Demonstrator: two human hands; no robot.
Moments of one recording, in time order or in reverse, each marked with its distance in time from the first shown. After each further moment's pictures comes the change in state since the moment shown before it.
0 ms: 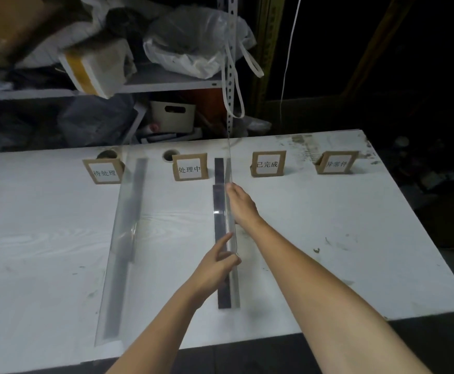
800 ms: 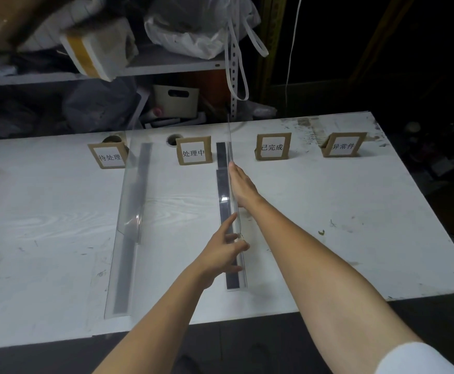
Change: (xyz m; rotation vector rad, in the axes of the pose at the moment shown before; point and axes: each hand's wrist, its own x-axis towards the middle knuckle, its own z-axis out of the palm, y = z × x) left_hand 0.002 -0.008 0.006 -0.113 -0.024 -0.025; right_hand 0.003 -0.003 0.008 -0.028 -0.061 0.003
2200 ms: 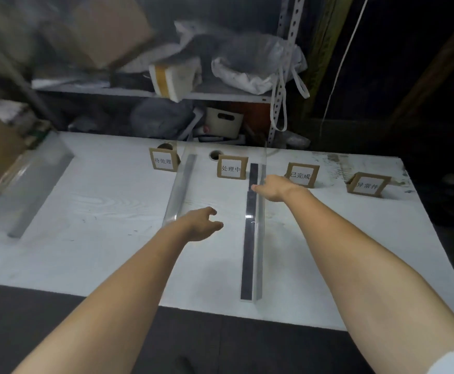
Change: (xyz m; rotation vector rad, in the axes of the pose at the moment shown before) left_hand -0.059 0.065 -0.099 0.812 0.265 -0.105; right_hand -0.036 -0.094 -0.047 -0.925 -0.212 -0.018
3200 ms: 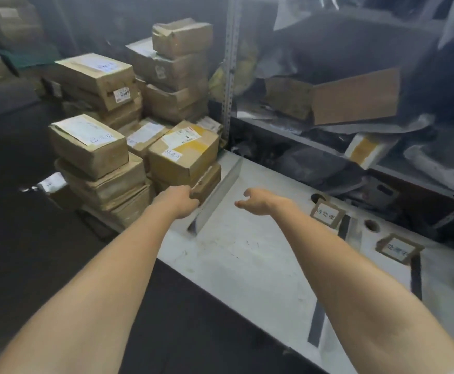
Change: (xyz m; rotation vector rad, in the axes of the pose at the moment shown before) left_hand -0.157 -0.454 -0.289 -0.031 0.496 -0.332; right_hand -0.042 -0.562 0.146 -0.325 -0.094 -0.469
